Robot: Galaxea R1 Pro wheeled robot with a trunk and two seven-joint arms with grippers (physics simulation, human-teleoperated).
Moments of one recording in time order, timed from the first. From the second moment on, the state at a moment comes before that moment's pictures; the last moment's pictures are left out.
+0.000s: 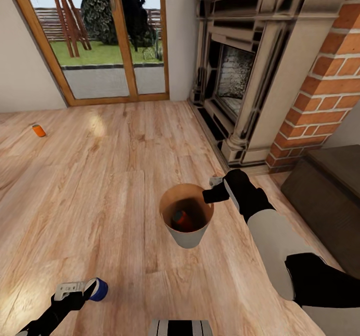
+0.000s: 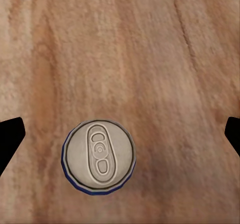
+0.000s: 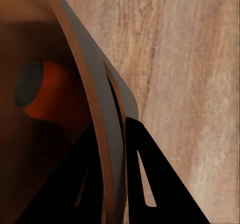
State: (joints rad) left arm -0.29 0.19 0.46 -0.60 -0.05 -0.22 -0.55; right arm -1.10 0.09 0.08 -0.68 0.21 1.04 0.43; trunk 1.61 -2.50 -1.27
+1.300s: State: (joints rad) left arm -0.29 0.19 0.46 -0.59 -0.05 -0.22 -0.55; right arm -1.17 0.10 0.05 -0.69 0.21 1.04 0.43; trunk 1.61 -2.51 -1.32
